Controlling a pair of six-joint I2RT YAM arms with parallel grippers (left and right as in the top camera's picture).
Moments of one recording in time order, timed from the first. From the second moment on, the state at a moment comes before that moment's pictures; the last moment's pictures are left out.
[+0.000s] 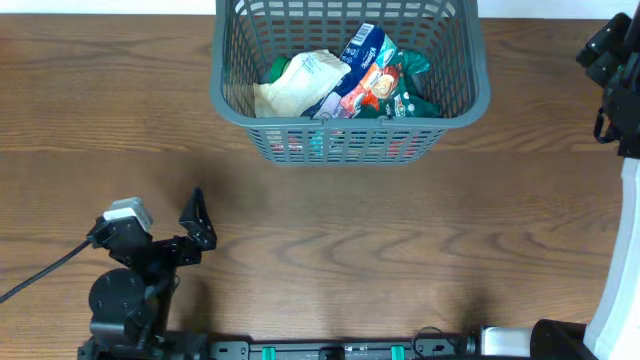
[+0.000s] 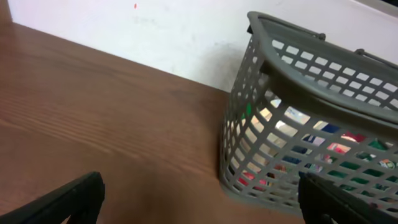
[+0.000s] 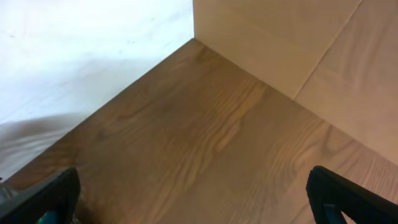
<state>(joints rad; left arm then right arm) -0.11 0.26 0.50 -0.46 -0.08 -0.36 -0.11 1.54 2.07 -1.24 0.56 0.50</state>
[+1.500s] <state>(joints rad) -0.11 0.06 0.15 -0.37 -0.08 -0.38 -0.11 1.54 2.07 -1.24 0.56 0.50</state>
